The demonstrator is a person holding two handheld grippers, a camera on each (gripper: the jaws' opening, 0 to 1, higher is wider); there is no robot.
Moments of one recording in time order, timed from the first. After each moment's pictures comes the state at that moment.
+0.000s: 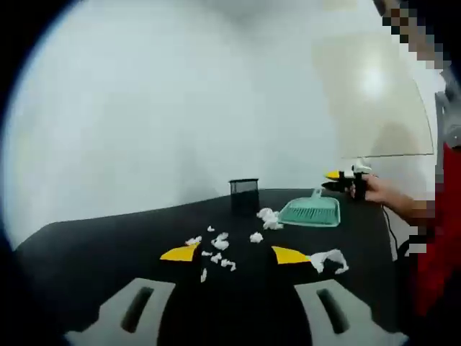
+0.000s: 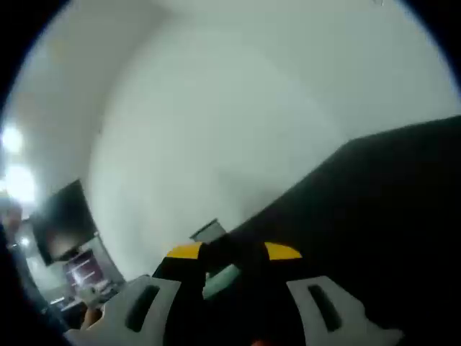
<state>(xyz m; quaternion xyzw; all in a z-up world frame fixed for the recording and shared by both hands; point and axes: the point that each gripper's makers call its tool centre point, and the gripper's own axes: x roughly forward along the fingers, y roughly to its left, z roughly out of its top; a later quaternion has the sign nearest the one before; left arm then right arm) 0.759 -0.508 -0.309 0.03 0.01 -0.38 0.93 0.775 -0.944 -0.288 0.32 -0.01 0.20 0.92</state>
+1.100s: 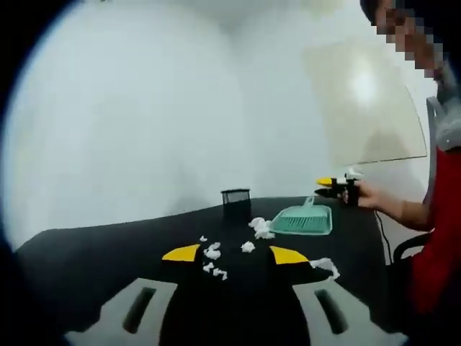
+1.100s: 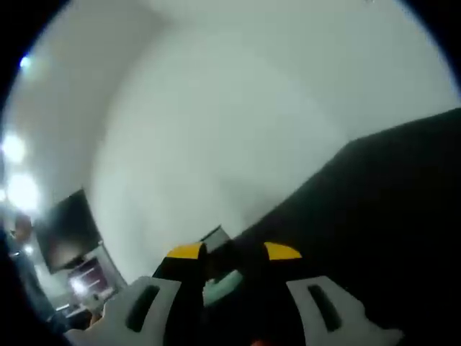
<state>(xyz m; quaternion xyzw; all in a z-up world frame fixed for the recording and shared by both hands) 0.751 -0.515 -0.307 0.05 0.00 -0.39 0.92 0.776 -0.953 -0.281 0.34 -0.03 0.20 0.92</state>
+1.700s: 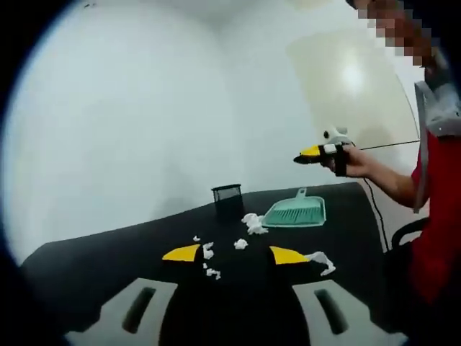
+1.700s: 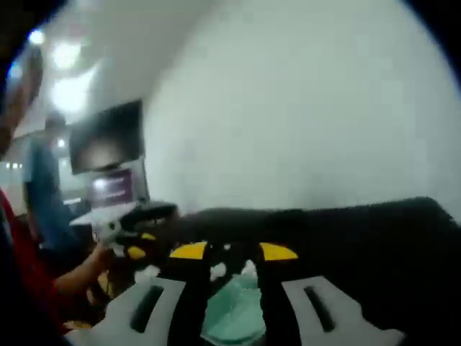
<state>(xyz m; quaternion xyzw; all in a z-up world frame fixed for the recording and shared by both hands) 0.741 -0.528 -0.300 0.07 -0.03 -0.42 0.91 0.767 -0.791 -0.232 0.01 0.09 0.42 0.90</state>
